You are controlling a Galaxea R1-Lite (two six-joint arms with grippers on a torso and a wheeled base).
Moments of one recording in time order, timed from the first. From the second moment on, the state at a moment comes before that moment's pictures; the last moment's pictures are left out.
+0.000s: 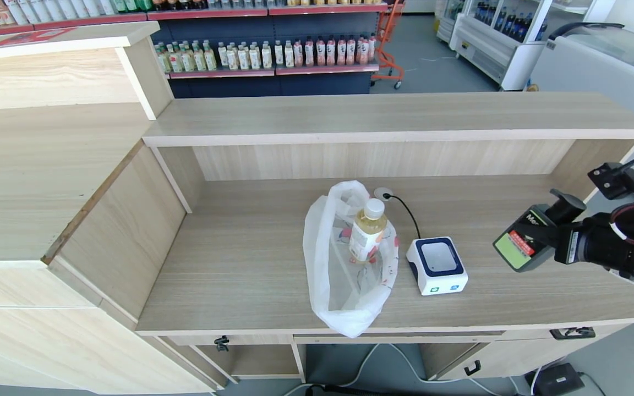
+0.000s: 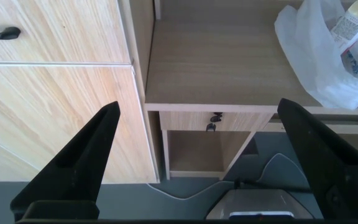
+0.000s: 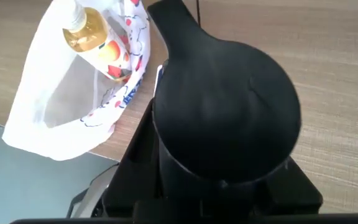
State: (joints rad) left arm -0.01 0.00 0.00 0.01 -0.01 -0.03; right arm -0.11 1.56 -0.64 -0.60 0.44 -0.10
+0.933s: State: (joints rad) left arm -0.01 0.00 0.00 0.01 -0.01 -0.03; right arm -0.12 1.74 -0.66 -0.69 0.60 -0.15
